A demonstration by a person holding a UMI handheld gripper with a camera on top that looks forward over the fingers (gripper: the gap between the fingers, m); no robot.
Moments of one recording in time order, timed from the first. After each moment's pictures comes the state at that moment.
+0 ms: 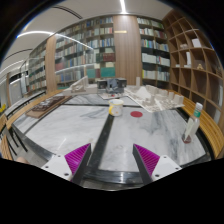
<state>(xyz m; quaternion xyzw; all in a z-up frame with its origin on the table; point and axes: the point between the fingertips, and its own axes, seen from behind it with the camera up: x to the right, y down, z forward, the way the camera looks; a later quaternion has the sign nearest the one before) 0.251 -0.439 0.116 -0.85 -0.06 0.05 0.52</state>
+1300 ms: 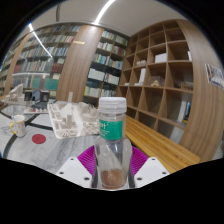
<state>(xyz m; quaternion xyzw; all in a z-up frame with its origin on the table) 0.654 -0.243 0.150 -0.77 0.08 -0.21 0.60</state>
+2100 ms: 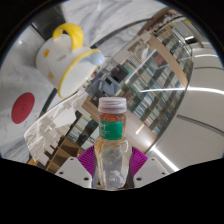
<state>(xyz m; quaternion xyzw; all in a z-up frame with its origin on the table) 0.305 0.012 0.244 -0.28 -0.56 -0.71 0.33</state>
